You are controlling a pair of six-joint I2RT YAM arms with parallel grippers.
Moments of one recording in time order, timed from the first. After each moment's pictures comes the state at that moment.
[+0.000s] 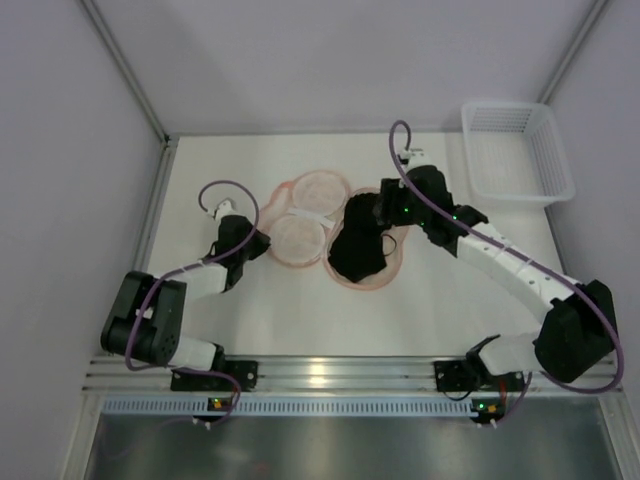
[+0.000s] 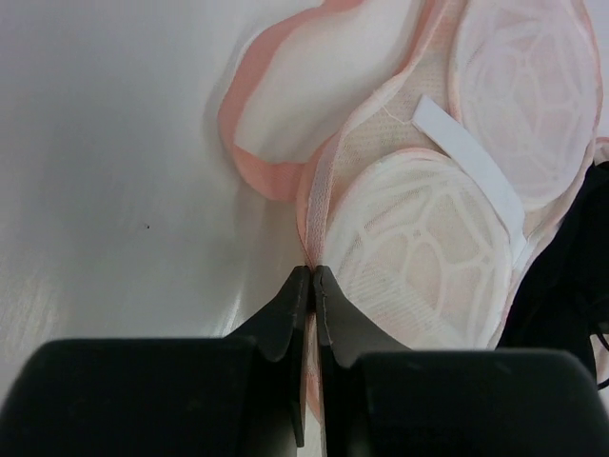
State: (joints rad) left arm -0.25 1.43 0.49 0.35 -0.08 -0.78; right arm 0.60 1.37 1.10 -0.28 0.07 0.35
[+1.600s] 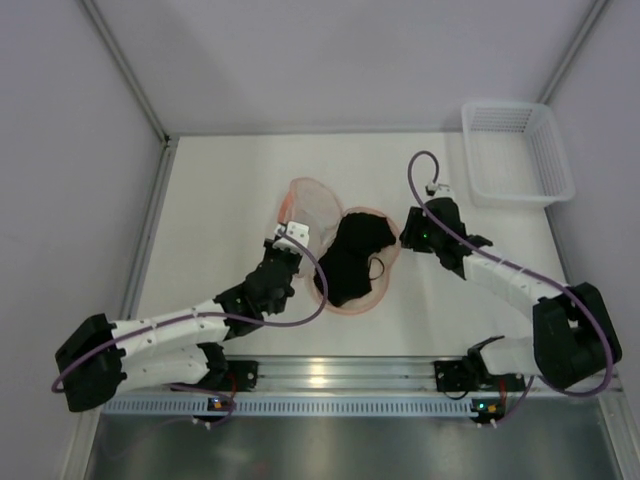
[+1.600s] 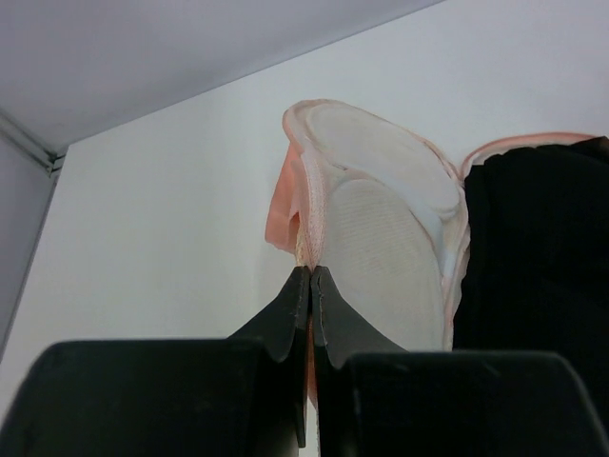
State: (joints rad) left arm -1.02 1.04 0.47 0.44 -0.85 0.15; right arm 0.40 1.28 0.69 -0.09 0.10 0.47
